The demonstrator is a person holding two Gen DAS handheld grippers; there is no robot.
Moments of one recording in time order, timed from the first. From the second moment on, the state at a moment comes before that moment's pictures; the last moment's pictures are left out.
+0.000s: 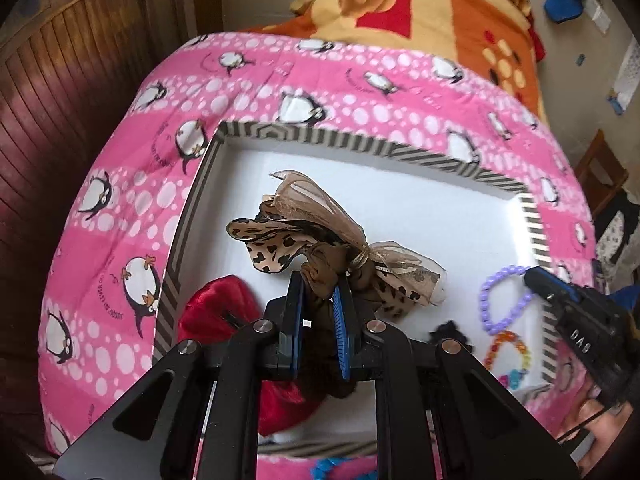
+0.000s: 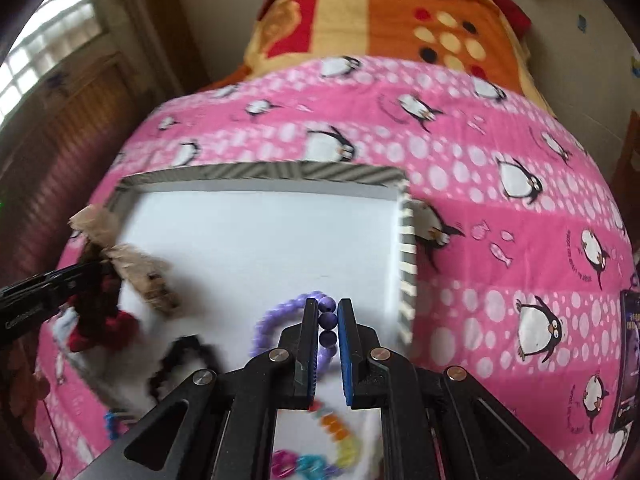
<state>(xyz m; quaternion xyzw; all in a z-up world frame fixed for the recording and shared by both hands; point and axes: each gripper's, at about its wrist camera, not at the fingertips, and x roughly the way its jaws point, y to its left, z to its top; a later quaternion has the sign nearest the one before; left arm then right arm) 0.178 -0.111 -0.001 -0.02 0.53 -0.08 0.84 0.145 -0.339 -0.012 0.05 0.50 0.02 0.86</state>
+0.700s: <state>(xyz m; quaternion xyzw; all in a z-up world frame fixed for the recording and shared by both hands) 0.137 -0.104 0.022 0.01 0.48 -0.07 0.88 0.086 -0.309 0.024 0.04 0.47 0.04 0.88</state>
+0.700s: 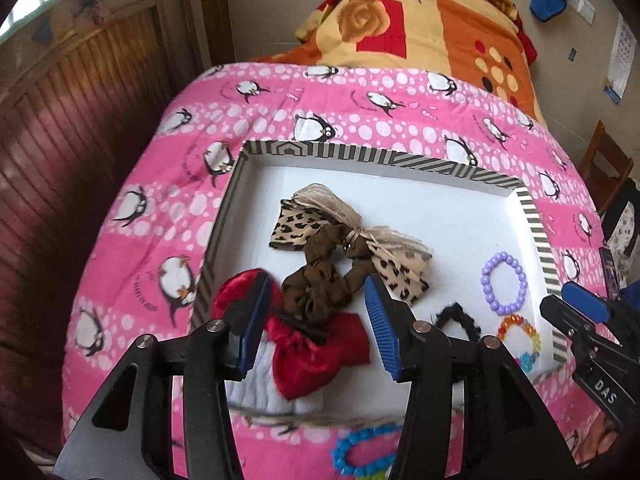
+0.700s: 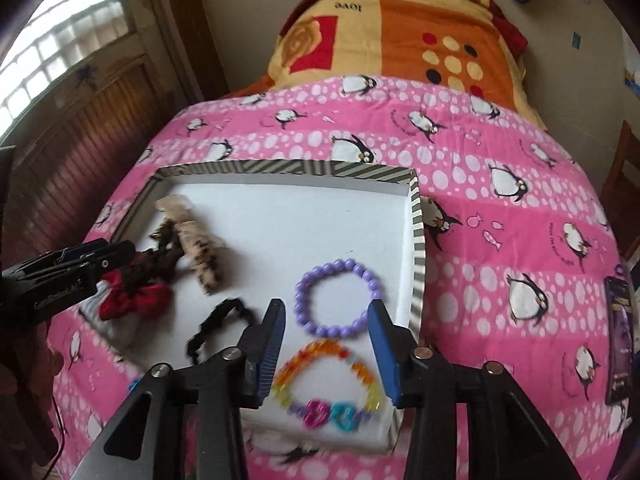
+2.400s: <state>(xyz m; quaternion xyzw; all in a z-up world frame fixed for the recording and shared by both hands) -0.044 -0.053 0.034 0.08 0.41 -0.02 0.91 -0.084 -0.242 0.054 0.06 0.42 0.05 0.90</state>
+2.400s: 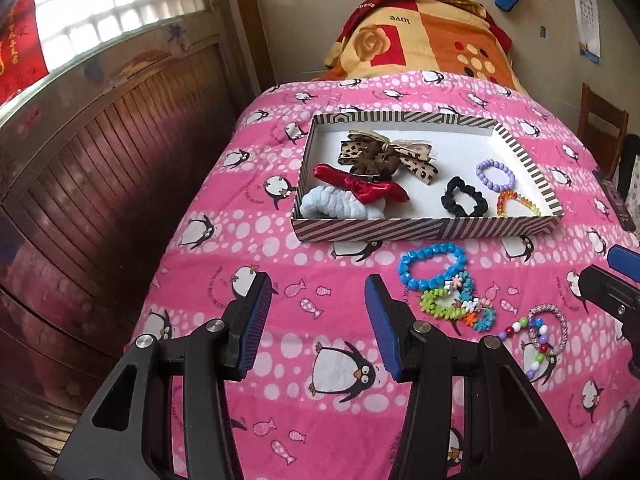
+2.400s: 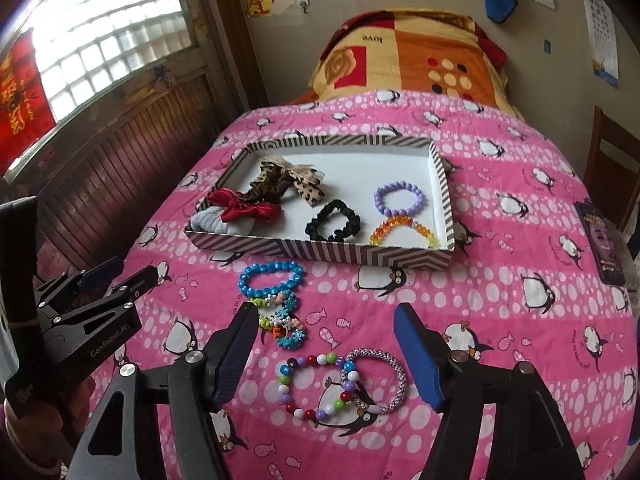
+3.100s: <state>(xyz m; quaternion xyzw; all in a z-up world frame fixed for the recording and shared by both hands) -0.054 -0.053 0.024 0.08 0.43 -0.04 0.90 -0.107 -0.270 0.039 0.05 0.45 0.01 0.89</state>
